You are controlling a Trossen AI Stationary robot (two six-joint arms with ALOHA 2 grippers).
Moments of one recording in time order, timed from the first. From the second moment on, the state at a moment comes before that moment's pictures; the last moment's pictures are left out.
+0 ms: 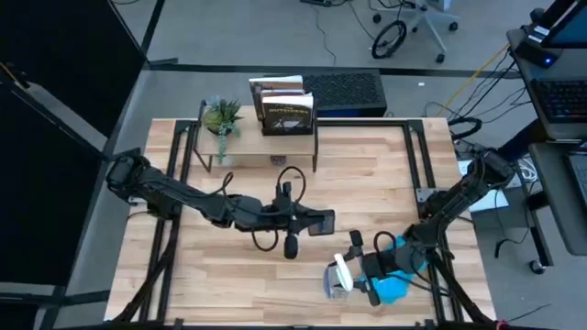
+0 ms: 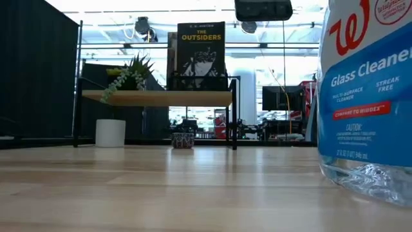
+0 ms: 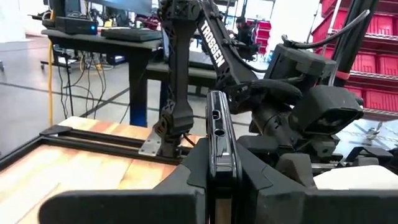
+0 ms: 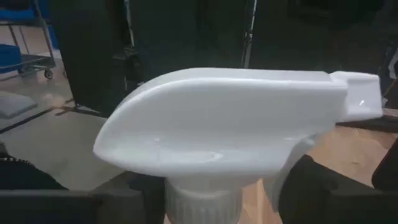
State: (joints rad) left arm -0.30 1.62 1.13 0.48 -0.34 -0.12; right arm 0.75 1.45 0.69 0.61 0.52 0.06
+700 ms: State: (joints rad) left arm -0.29 1.69 1.13 0.45 -0.31 -0.18; right arm 0.74 1.45 0.69 0.64 0.53 -0.02
